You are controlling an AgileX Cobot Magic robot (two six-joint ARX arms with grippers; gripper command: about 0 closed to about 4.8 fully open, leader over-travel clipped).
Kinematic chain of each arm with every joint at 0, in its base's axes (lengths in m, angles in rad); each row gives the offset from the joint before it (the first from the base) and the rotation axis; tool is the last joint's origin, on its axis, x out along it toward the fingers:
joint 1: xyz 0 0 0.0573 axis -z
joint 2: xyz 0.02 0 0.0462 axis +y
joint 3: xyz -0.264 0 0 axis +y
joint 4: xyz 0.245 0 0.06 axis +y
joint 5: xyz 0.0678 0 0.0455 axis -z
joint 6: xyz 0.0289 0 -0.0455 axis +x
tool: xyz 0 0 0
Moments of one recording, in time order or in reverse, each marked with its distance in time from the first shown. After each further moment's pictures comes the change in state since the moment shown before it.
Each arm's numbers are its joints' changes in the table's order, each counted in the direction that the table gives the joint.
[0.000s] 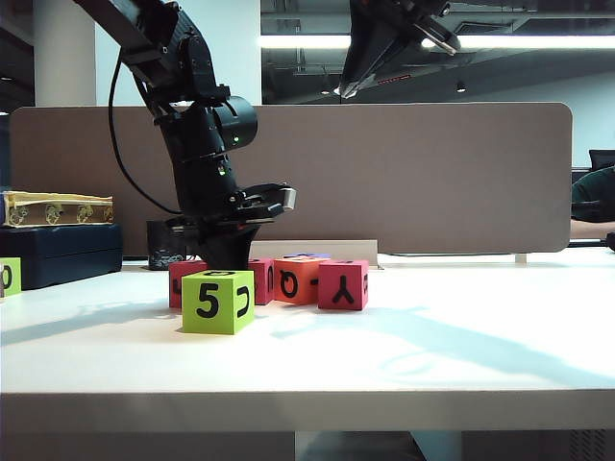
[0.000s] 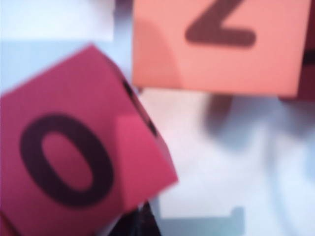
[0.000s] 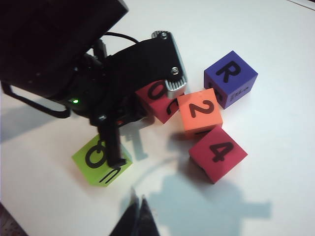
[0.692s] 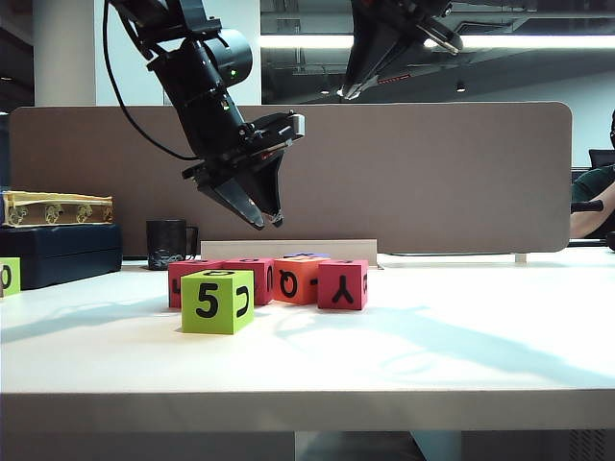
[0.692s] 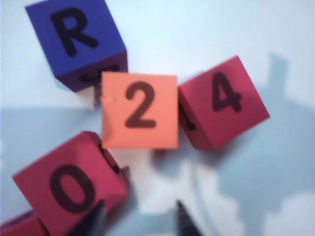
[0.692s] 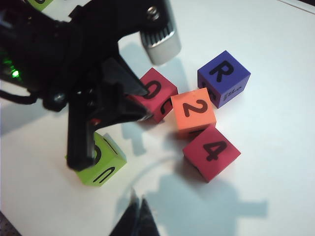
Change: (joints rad) left arm 0.006 -0.109 -0.032 -0.045 0.136 -0.013; right arm 0.000 0.000 0.000 0.007 0.011 -0.008
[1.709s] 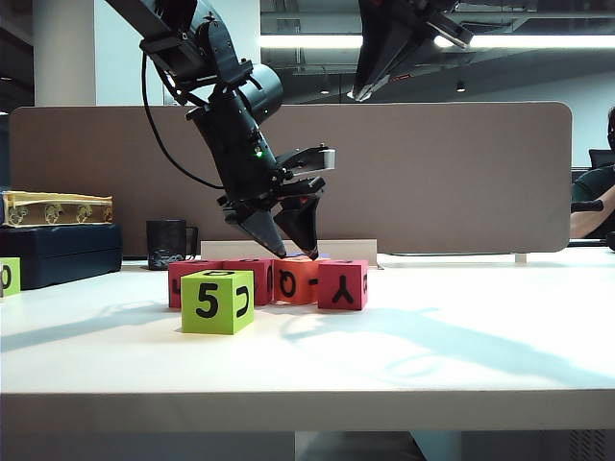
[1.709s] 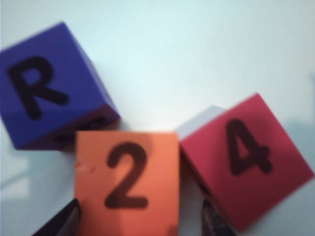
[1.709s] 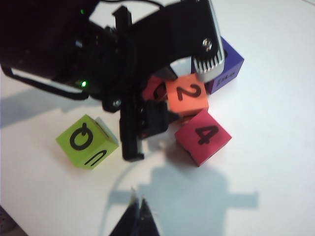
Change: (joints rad) left arm 0.053 0.110 0.000 -0.185 -0.066 0.054; right arm 0.000 -0.014 0.000 0.058 0.025 -0.040
